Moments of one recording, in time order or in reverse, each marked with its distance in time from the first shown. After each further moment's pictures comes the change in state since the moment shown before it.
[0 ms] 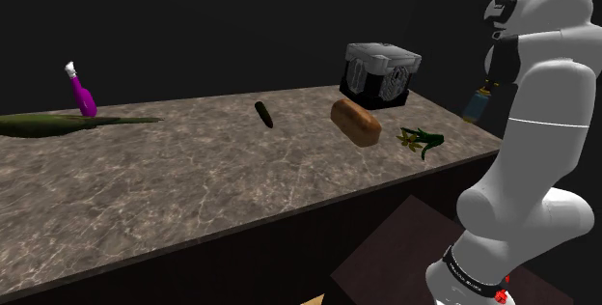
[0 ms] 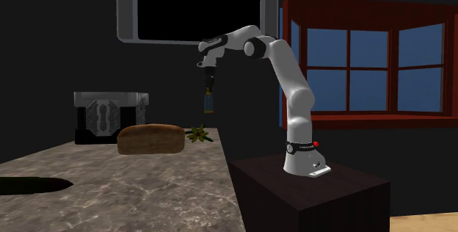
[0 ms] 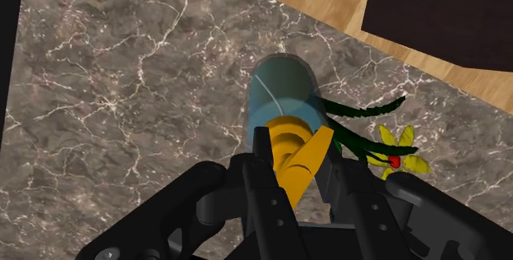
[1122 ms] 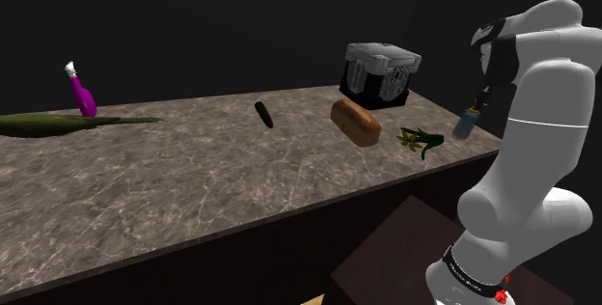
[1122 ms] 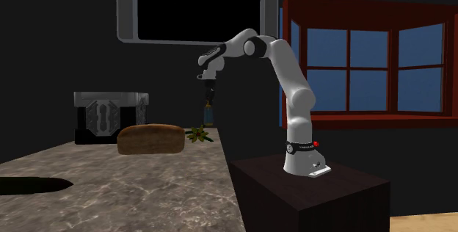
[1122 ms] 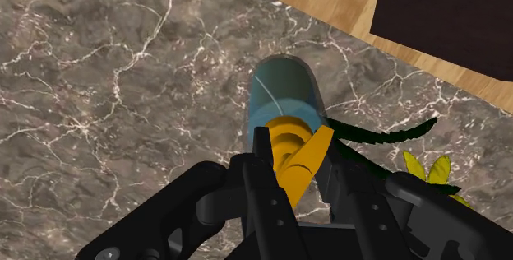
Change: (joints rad) arm 0.037 -0.005 0.009 -0.237 0.004 0.229 -0.014
